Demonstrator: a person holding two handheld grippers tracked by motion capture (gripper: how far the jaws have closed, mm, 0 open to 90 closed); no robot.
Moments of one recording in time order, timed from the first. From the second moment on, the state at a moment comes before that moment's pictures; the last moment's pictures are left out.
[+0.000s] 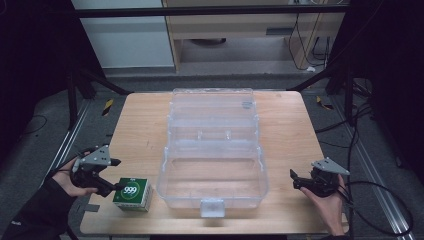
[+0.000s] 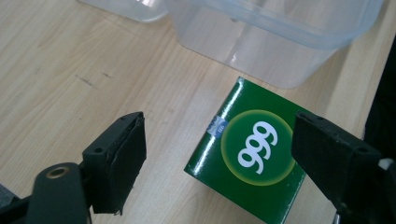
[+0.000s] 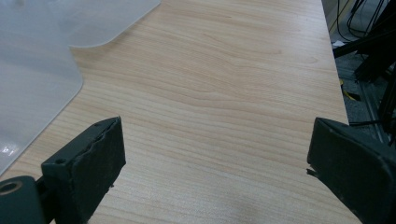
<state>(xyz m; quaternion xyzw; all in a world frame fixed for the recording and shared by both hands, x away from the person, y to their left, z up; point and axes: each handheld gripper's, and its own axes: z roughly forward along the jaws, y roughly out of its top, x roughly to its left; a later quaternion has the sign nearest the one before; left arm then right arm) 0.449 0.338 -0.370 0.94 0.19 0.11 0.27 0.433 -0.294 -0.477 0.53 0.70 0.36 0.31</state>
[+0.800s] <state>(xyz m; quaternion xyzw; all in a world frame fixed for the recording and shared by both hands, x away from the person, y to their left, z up) 0.444 0.311 -0.393 0.97 0.11 0.07 0.20 0.435 -0.293 -0.480 0.52 0.72 0.35 0.31</state>
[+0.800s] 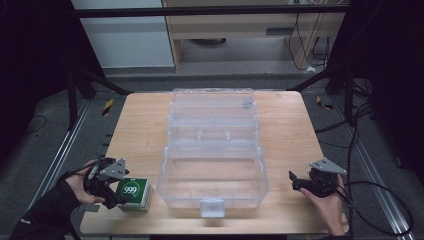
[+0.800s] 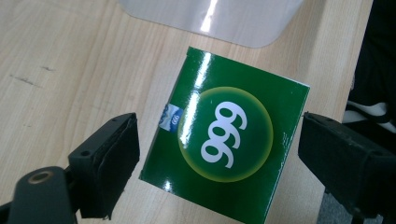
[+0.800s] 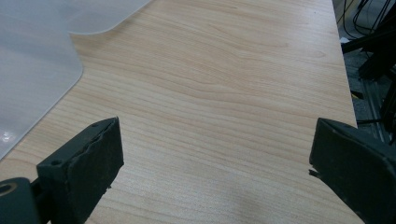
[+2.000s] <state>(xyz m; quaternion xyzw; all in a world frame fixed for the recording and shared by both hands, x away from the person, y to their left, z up) 0.458 0.292 -0.431 0.99 0.07 0.03 0.15 0.437 -0.288 -0.485 0.51 0.73 0.33 0.30</state>
